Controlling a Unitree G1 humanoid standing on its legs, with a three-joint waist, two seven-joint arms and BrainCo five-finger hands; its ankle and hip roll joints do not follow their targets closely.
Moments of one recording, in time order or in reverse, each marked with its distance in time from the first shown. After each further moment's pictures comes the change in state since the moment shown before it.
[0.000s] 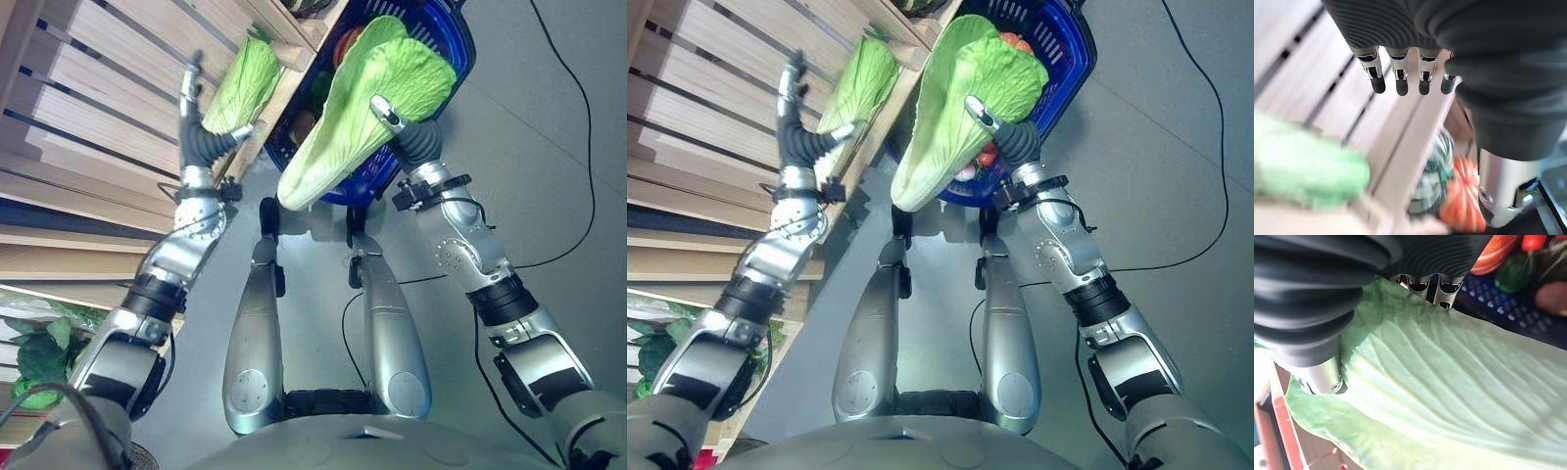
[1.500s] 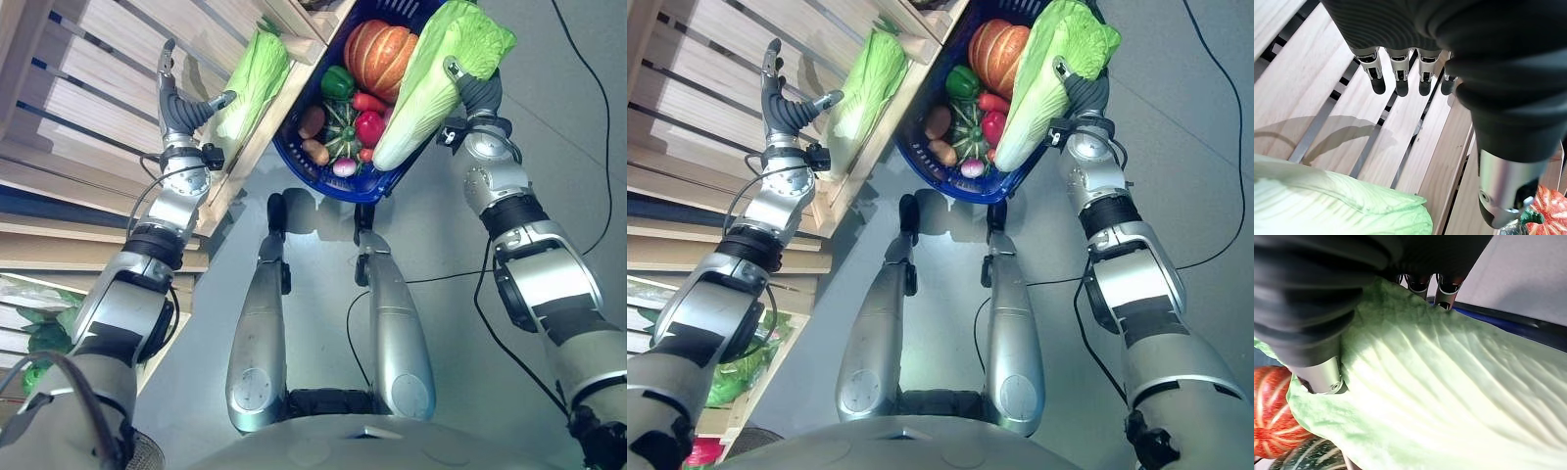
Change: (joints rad) left arm -0.269 0.001 -0.105 0.475 -0.109 -0.037 -0.045; right arm -0.509 -0.028 -0.038 0.947 -0.084 0.020 -0.269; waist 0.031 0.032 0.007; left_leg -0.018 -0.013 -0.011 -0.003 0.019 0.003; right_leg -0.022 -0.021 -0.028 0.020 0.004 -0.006
